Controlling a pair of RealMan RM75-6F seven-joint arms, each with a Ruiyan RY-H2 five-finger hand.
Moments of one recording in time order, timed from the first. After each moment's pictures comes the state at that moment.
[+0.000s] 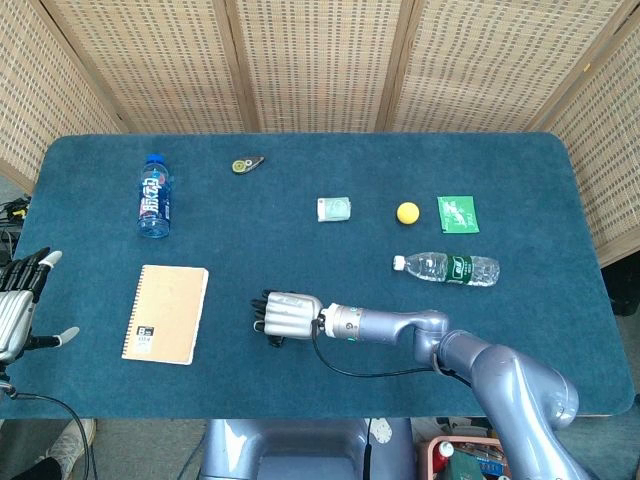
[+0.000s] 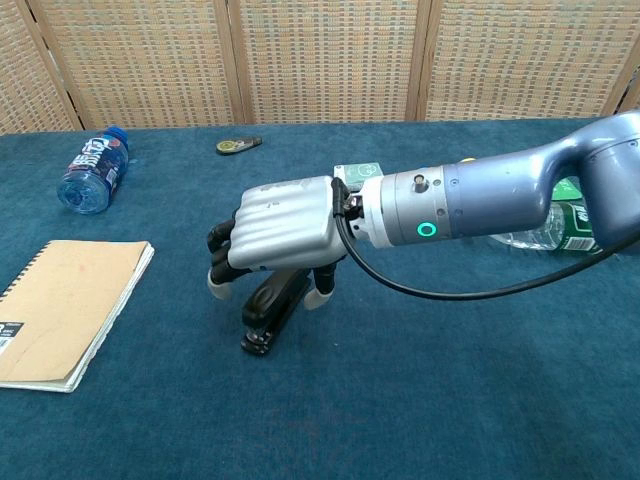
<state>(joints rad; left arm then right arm) -0.20 -0.99 -0.09 -1.75 1.33 1.29 0.01 1.25 -1.79 -0.06 -0.83 -1.99 0.96 0.09</state>
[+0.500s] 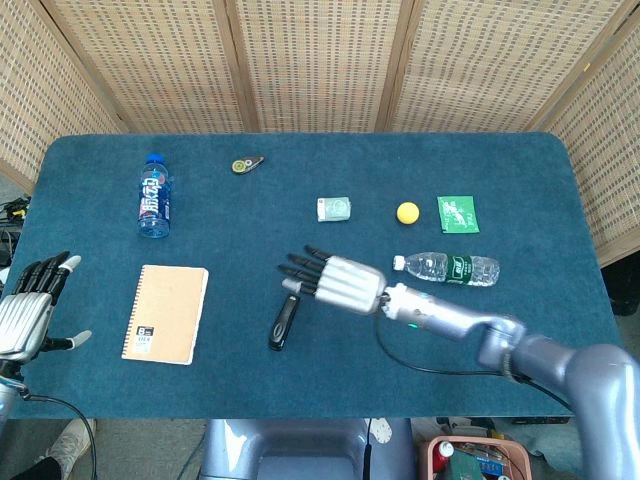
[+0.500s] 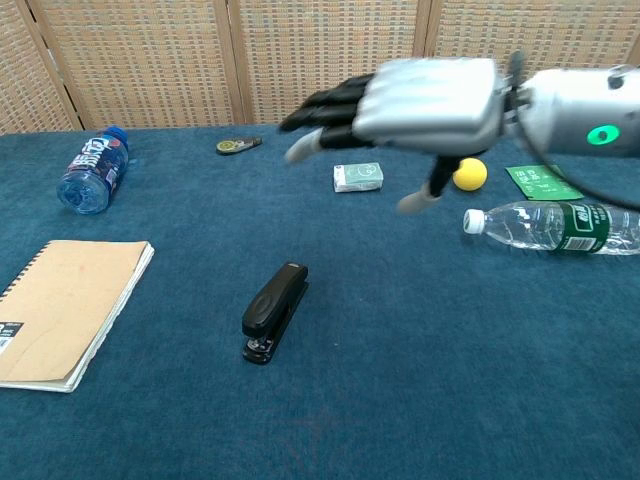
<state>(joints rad) -0.23 -1.02 -0.07 -1.72 1.40 1.26 0.02 1.01 -1.42 -0.05 -1.15 -1.84 1.17 -0.08</state>
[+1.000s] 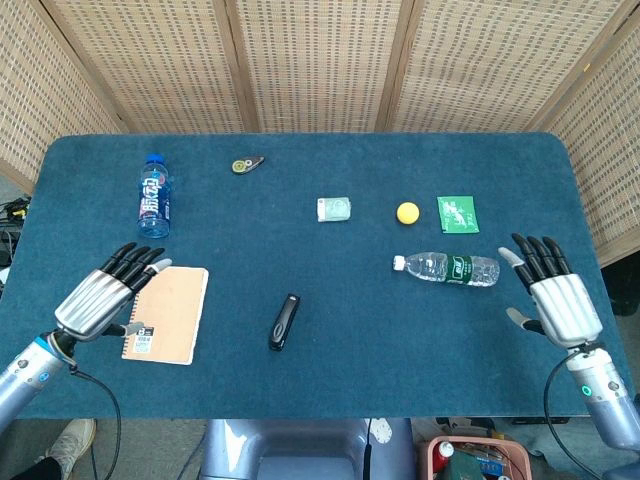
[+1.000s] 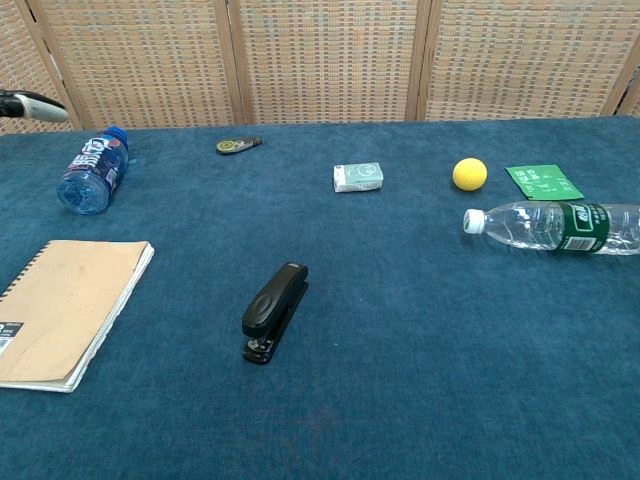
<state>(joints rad) -0.47 -1.12 -0.02 -1.41 1.84 1.21 -0.16 0.40 -1.18 -0.09 -1.40 -1.44 1.54 0.03</state>
